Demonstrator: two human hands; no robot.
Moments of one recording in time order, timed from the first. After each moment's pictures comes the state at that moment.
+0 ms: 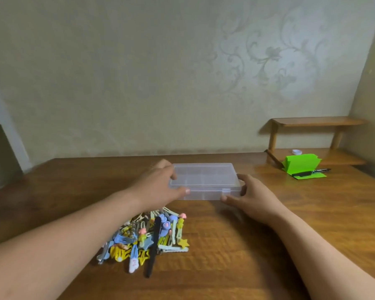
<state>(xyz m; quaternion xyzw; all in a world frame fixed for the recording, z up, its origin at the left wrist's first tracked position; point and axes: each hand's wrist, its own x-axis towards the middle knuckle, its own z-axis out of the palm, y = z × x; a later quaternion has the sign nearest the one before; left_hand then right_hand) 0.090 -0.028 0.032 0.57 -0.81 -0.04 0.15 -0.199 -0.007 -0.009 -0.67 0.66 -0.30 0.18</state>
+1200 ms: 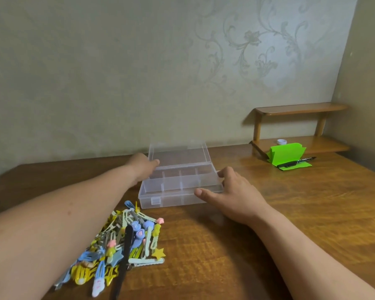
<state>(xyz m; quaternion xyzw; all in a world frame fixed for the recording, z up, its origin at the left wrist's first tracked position) 0.076 -0.172 0.003 0.70 -0.63 -0.23 0.26 -0.192 -0.003 -0.007 -0.68 0.67 -0.27 0.13</state>
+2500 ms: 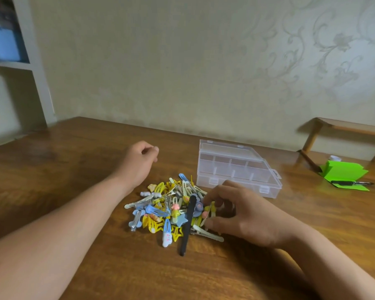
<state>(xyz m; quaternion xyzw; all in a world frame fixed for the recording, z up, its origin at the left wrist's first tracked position) 0.191 -0.028 -0.014 0.63 -0.55 -0.25 0.49 -0.103 0.044 0.010 -0.85 0.44 -0.14 0.24</state>
